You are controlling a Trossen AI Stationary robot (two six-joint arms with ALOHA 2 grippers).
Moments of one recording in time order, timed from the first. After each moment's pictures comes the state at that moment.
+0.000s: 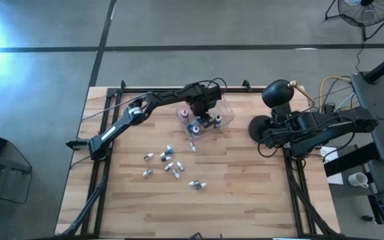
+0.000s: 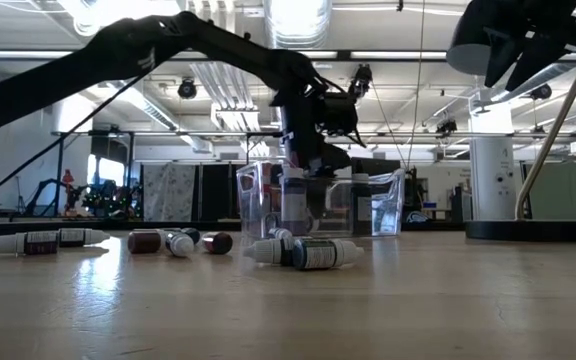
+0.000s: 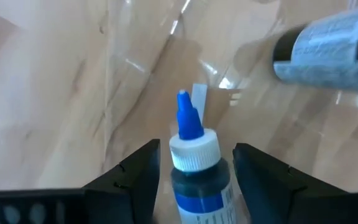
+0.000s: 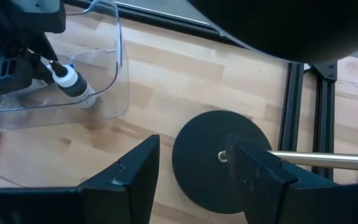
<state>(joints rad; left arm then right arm) 0.38 2.45 2.29 -1.19 0.02 -0.16 0.21 1.02 1.07 -1.48 0.73 1.44</state>
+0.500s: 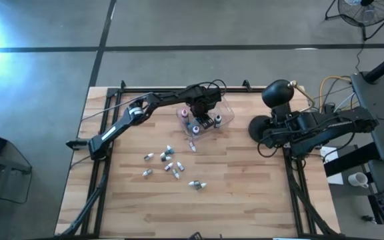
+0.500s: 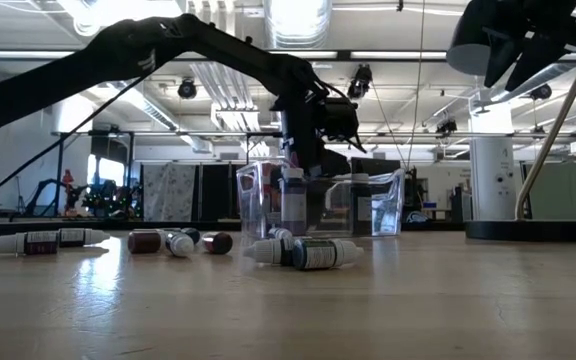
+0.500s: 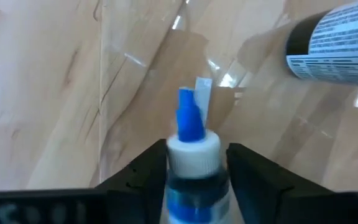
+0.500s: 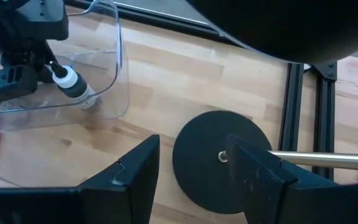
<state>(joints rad) 0.38 2.46 2.26 -1.17 0.01 -0.17 0.21 1.02 1.07 -1.48 0.73 1.45</state>
